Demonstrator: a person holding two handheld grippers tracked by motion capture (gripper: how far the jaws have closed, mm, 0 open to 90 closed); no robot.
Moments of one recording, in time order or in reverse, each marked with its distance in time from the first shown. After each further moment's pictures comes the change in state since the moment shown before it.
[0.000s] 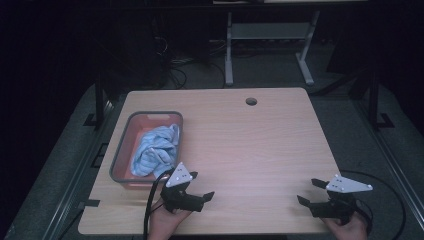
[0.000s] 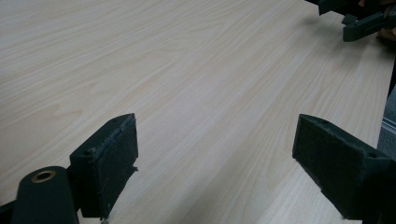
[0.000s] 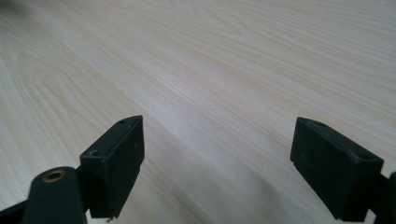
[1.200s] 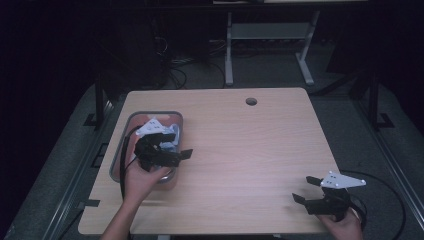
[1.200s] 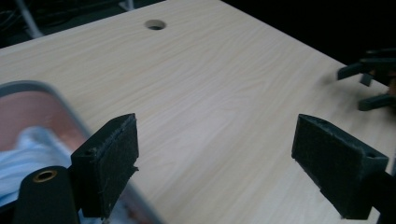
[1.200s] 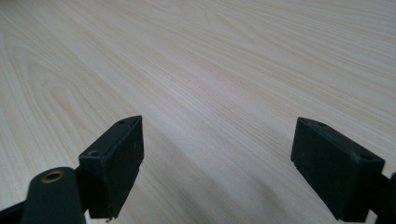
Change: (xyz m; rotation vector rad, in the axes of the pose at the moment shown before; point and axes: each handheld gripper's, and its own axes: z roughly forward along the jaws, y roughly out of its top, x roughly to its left) left arm 0.078 0.088 -0.060 -0.007 0.065 -0.067; right arm 0.002 0.010 0.010 0.008 0.037 -0.002
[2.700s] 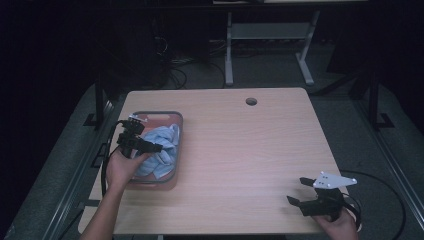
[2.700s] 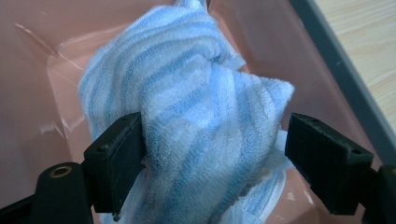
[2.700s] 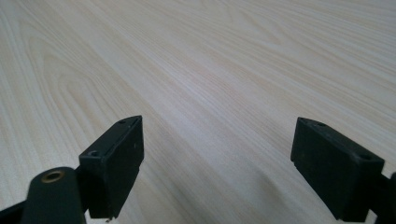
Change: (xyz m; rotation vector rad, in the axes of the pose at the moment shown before) left arm 0.096 -0.031 0.019 0.395 0.282 -0.263; right arm 0.009 0.006 0.010 0.030 0.040 -0.044
